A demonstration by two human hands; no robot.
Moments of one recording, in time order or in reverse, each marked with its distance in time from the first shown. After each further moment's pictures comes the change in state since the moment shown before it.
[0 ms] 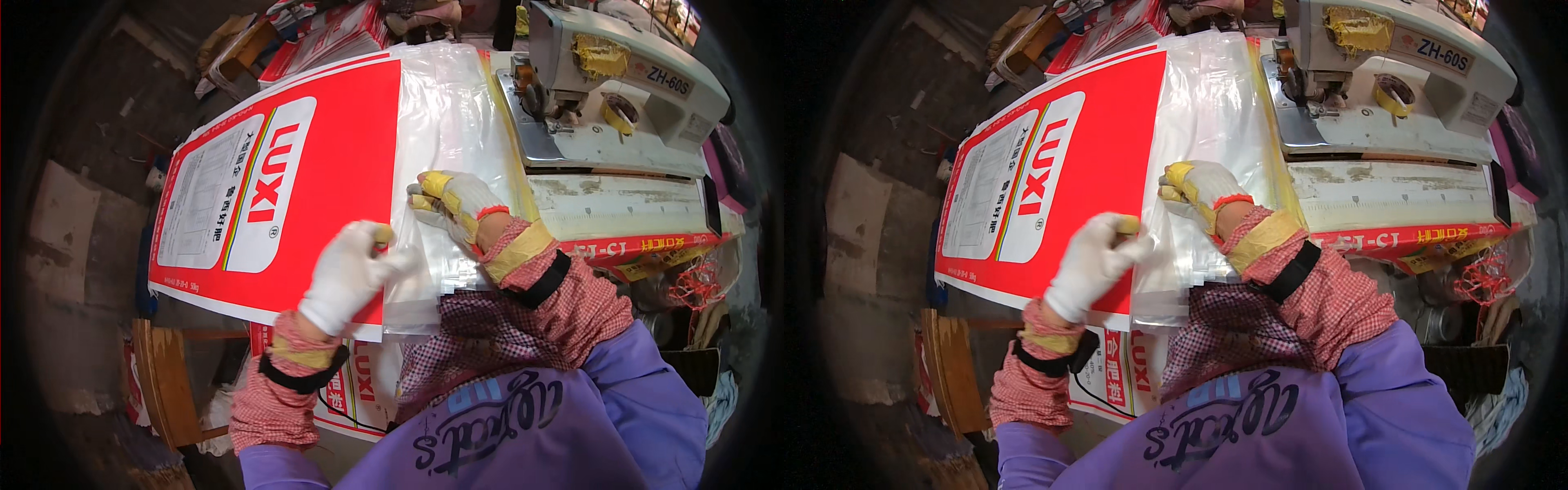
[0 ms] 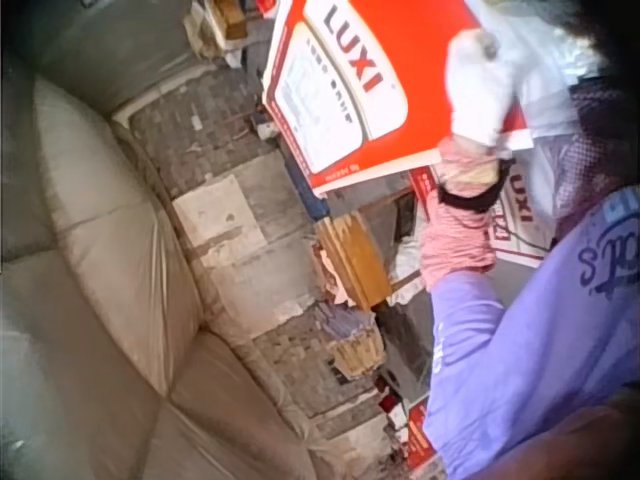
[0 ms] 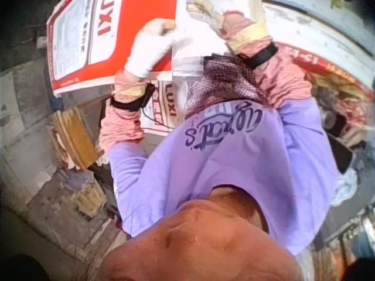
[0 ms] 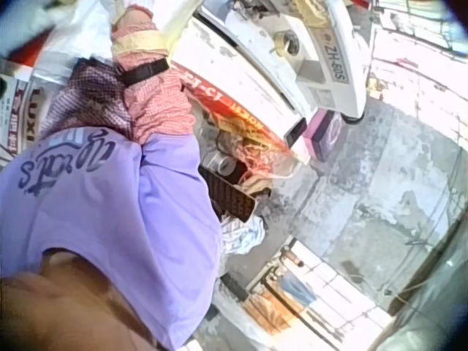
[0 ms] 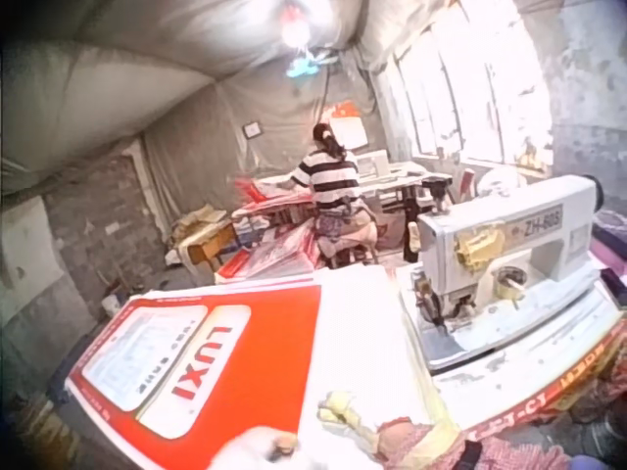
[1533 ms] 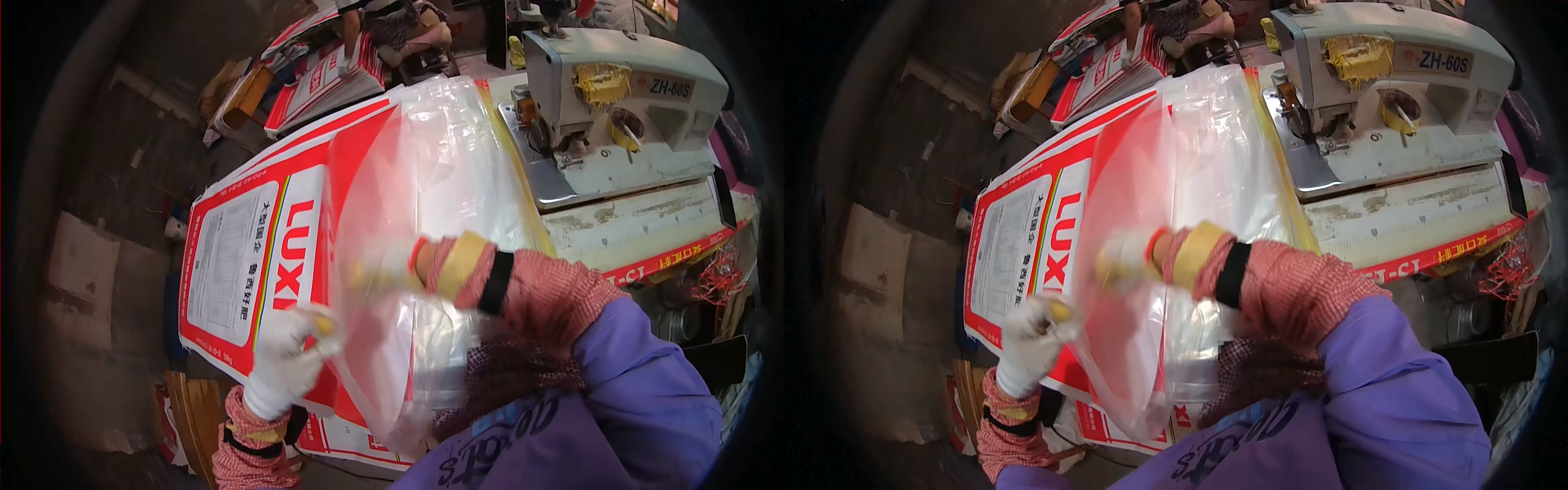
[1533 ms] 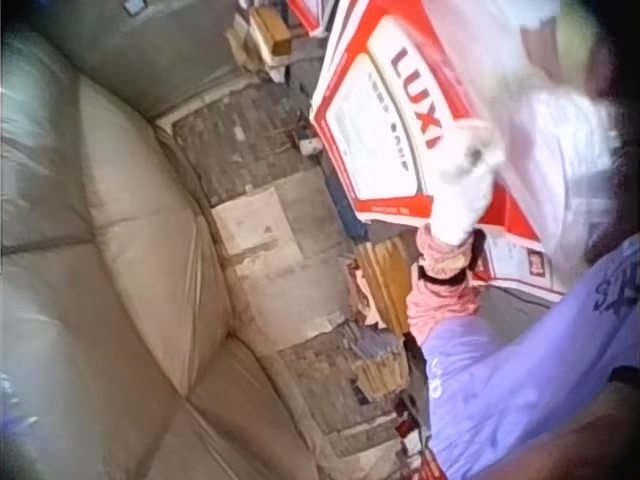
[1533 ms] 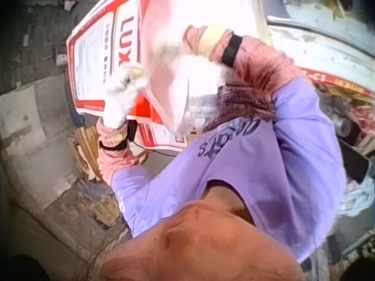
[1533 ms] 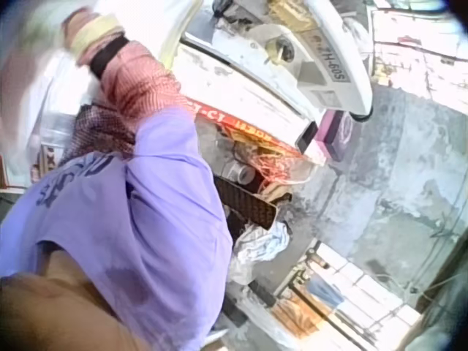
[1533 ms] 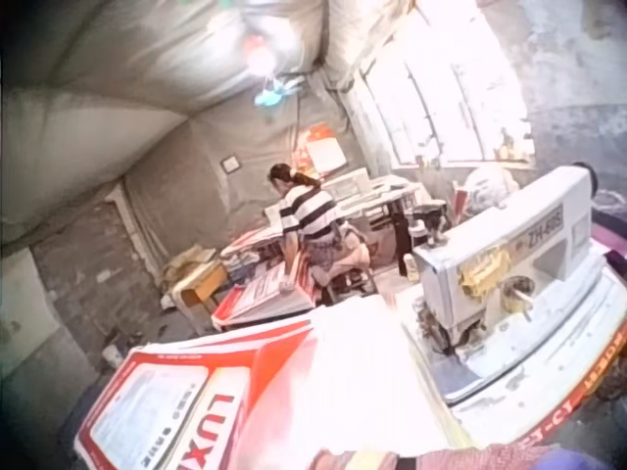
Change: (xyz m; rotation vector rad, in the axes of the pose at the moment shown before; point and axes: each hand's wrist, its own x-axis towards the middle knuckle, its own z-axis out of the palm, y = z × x) left_hand -0.013 0.021 -0.114 -0.074 -0.069 0.180; right_hand 0.078 0.010 0.069 -1.528 -1.093 -0.791
